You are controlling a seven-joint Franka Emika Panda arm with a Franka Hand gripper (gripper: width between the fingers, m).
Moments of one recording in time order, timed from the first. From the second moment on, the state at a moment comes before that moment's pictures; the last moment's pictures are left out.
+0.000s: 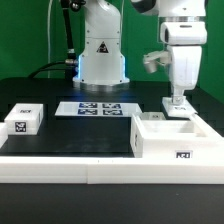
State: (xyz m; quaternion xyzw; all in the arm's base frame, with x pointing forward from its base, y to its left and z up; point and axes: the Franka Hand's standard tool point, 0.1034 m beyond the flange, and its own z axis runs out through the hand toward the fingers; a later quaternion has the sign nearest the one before) arm 0.435 0.120 0.054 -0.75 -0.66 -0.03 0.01
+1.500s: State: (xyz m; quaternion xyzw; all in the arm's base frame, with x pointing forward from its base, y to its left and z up) arm 0.456 0.117 0.056 -0.76 -0.65 -0.03 0.01
